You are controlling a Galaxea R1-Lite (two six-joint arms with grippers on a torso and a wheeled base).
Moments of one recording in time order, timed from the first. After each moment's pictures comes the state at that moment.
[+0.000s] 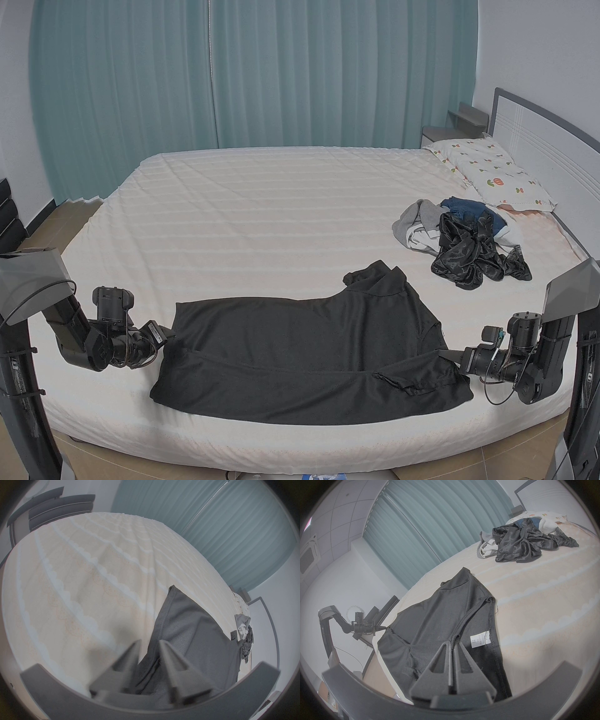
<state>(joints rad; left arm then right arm) 0.03 2.22 -0.70 -0.76 -0.14 -0.68 -0.03 2.40 -0.37 -1.51 0.59 0.27</state>
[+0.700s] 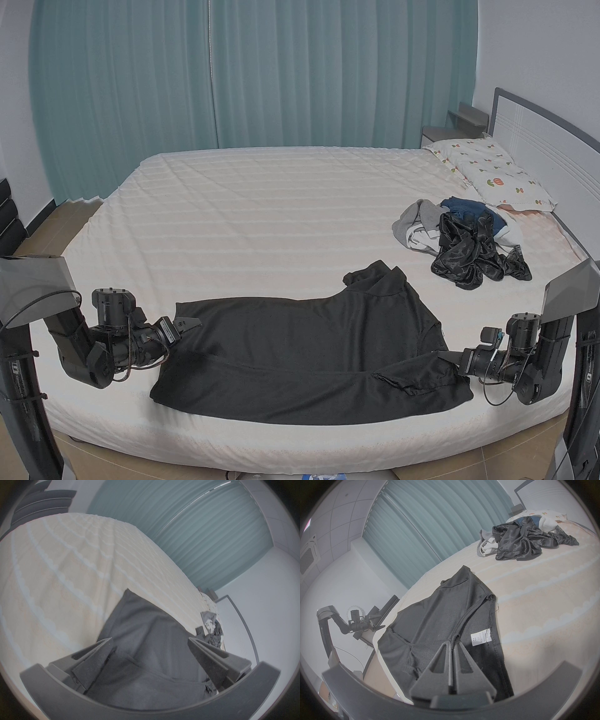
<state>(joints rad) -0.03 2.21 -0.57 -1.04 -0.31 -0.65 -0.03 2.41 -0.37 -1.51 0.59 0.27</state>
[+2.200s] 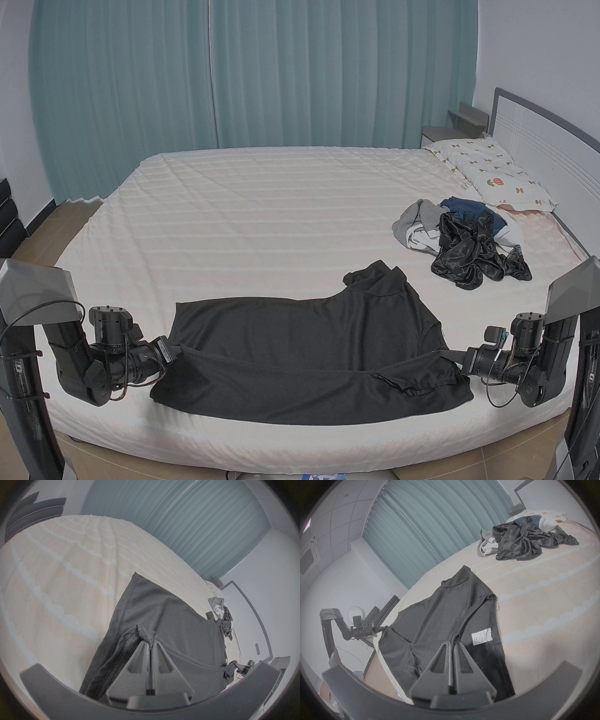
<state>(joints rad) -0.02 2.21 -0.42 -1.17 -0.27 -0.57 -0.03 2.36 -0.31 -1.55 0.60 0.30</state>
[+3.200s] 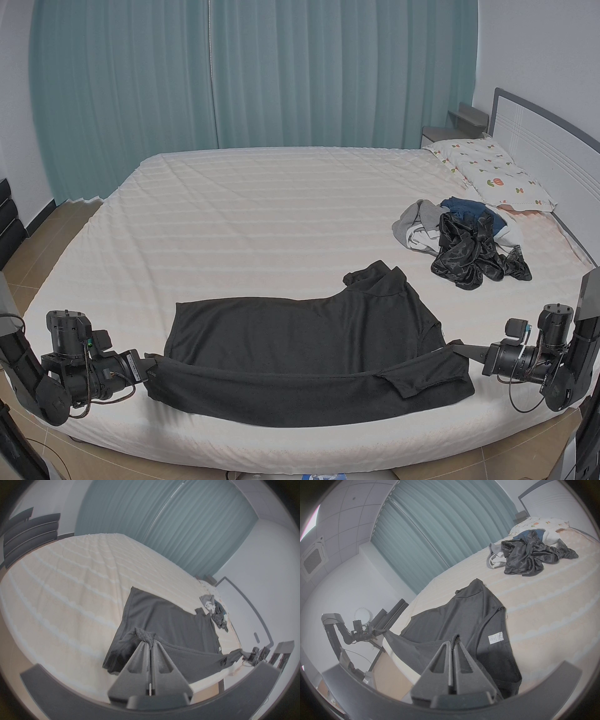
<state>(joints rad) 0.01 1.83 -0.18 -0.99 -0.28 -0.42 -0.04 2.11 -0.13 -1.55 0.71 0.30</state>
